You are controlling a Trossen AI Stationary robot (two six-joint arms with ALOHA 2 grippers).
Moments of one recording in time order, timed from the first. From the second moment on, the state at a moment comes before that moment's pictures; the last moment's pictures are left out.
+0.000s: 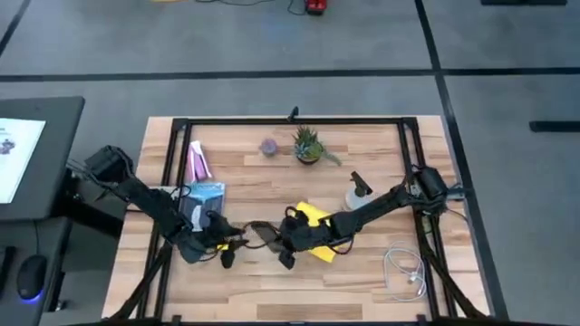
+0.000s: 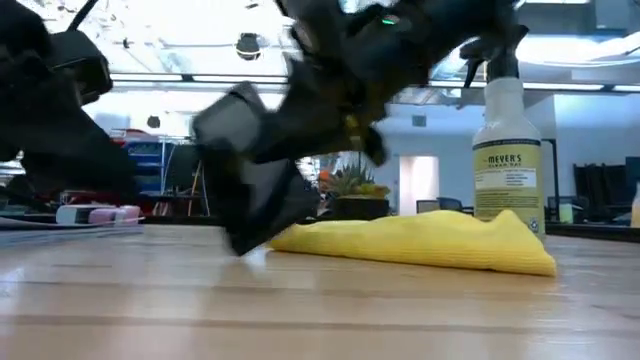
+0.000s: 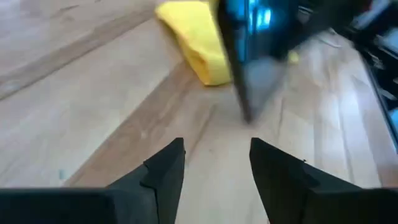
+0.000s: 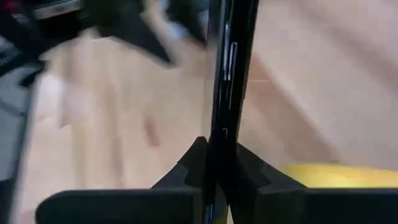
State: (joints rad) left arm -0.76 1.48 0.27 0.80 -0.87 -0.75; right arm 0.34 1.95 1.18 0.12 0.41 0.66
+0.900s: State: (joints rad) left arm -0.53 1.82 0.43 1.57 -0.58 -0.22; right arm 0.40 1.81 0.89 0.75 0.49 0.49
